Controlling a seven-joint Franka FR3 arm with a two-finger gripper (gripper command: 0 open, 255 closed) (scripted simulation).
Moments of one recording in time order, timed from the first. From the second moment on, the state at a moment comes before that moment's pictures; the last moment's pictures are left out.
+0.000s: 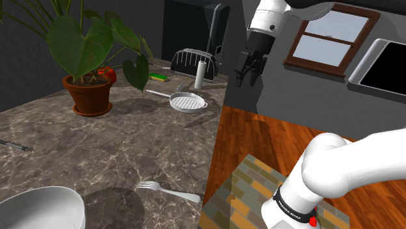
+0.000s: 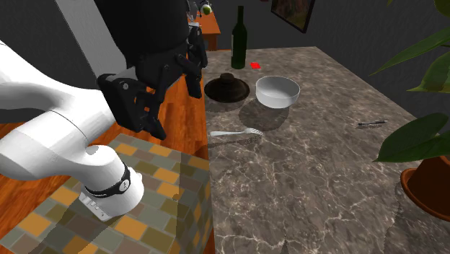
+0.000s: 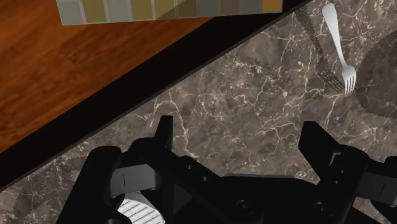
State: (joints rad) arm -0.02 -0.75 -0.01 -2.28 0.11 1.53 0.08
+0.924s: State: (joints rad) arm 0.11 -0.60 0.13 -2.45 0.23 1.81 0.05
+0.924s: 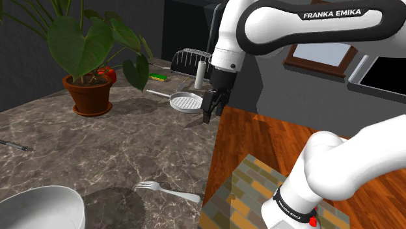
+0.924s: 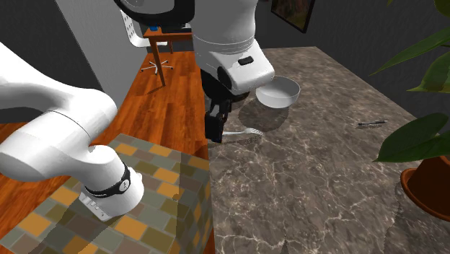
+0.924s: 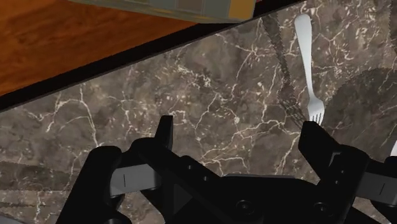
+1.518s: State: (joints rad) arm 0.21 -0.40 0.24 -2.50 0.31 2.03 0.01
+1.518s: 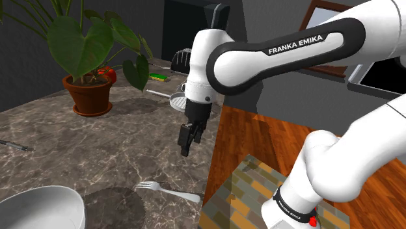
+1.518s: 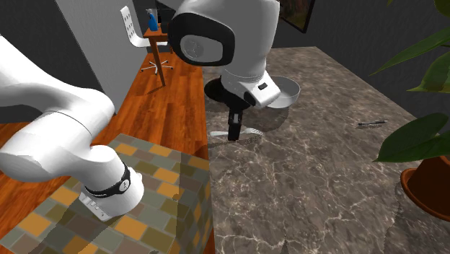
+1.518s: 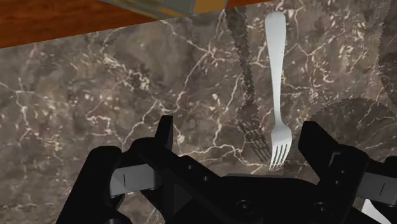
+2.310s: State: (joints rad) arm 0.30 -0.15 0.35 -2.49 0.36 2.27 -0.01
